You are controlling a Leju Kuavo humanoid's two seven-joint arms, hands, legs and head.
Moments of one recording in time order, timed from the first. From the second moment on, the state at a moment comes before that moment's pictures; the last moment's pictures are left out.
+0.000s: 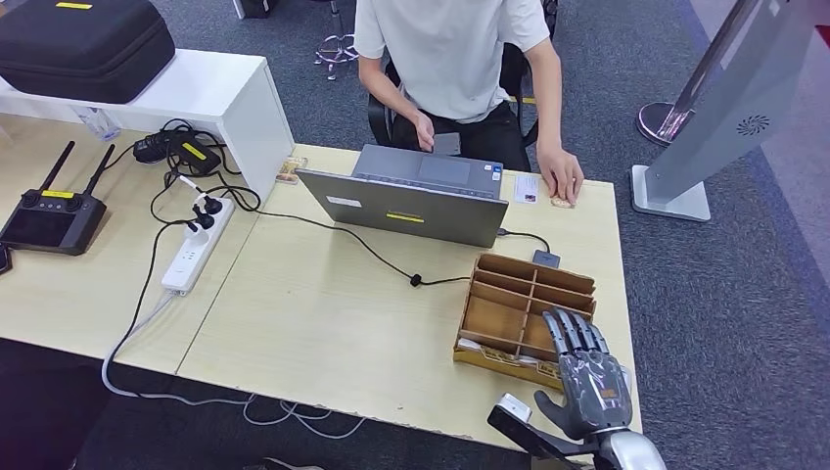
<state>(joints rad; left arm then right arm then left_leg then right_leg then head) -0.09 -0.13 1.32 -0.23 -1.11 -0.05 -0.06 -0.01 -0.16 0.41 -1.43 1.14 -0.14 -0.27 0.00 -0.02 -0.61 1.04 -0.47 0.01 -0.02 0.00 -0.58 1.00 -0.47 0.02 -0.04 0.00</state>
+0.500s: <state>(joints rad) -0.09 -0.13 1.32 -0.23 -1.11 -0.05 -0.06 -0.01 -0.15 0.40 -1.43 1.15 -0.15 -0.29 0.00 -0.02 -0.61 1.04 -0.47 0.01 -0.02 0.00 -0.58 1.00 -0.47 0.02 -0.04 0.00</state>
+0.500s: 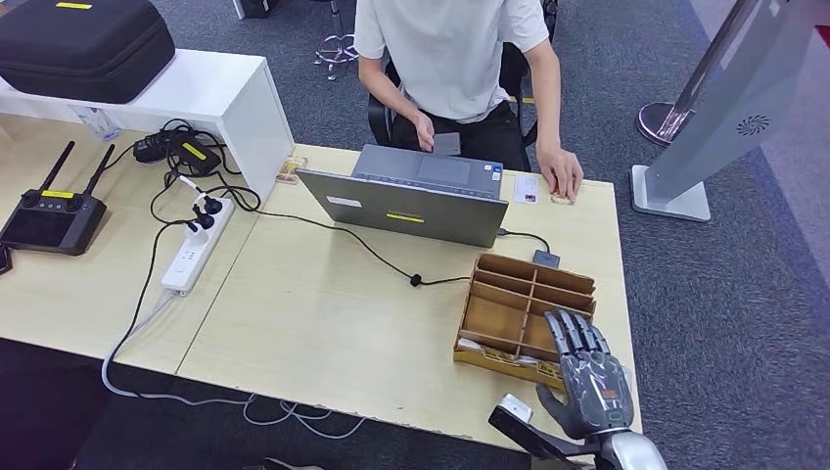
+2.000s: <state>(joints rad) -0.09 -0.11 1.32 -0.23 -1.14 -0.02 -0.08 -0.39 -0.10 0.37 -1.45 1.04 -0.03 -0.24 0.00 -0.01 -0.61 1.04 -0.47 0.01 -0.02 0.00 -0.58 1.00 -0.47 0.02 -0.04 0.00</state>
